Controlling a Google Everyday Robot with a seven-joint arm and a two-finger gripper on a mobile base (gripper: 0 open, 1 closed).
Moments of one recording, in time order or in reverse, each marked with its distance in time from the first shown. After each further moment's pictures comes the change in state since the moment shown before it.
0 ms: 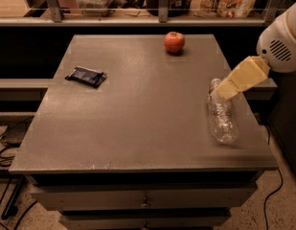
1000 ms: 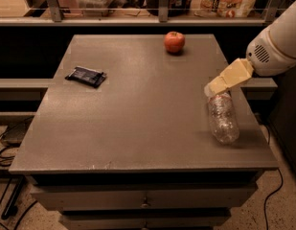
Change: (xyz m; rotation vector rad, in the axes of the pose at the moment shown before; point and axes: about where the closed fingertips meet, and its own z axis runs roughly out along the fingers) arm 0.006 -0.027 0.062 -0.077 0.061 0.232
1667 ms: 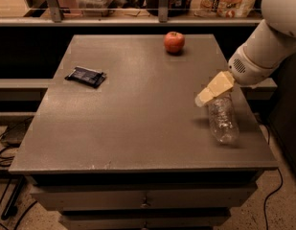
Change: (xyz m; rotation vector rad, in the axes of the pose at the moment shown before) arm 0.005 -0.004 0.065 -0.044 0.144 0.032
